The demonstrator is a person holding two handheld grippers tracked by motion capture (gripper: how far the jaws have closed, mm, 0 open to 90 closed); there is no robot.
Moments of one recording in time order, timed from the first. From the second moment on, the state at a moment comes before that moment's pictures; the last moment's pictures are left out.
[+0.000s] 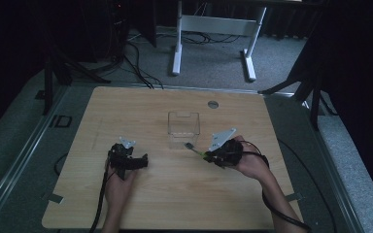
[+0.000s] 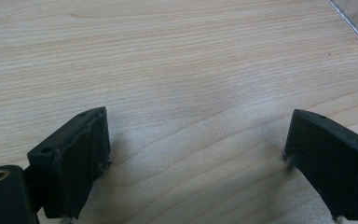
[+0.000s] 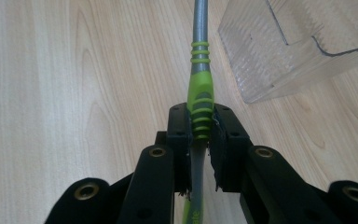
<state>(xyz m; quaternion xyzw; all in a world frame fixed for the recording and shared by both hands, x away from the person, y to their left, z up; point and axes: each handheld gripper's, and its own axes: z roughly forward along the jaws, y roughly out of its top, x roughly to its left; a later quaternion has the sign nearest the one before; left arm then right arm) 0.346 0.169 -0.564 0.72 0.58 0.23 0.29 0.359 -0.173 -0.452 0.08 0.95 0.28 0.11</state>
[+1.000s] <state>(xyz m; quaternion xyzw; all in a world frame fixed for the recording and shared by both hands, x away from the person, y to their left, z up) 0.346 0.169 -0.564 0.72 0.58 0.23 0.29 0.366 -0.173 -0.444 0.12 0.93 0.32 0.11</state>
